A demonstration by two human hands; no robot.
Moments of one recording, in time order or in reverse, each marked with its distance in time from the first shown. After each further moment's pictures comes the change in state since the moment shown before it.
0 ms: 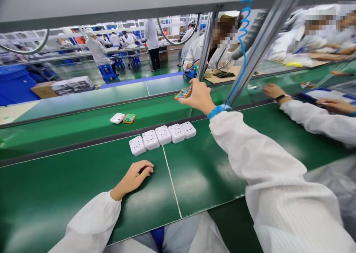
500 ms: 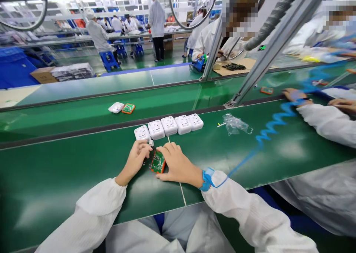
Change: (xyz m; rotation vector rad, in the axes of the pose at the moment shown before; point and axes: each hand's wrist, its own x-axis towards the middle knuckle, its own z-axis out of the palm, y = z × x) left_hand 0.008 -0.008 0.011 -0.453 0.427 -0.083; right_hand -0.252 -0.116 0.034 0.261 -0.455 -0.467
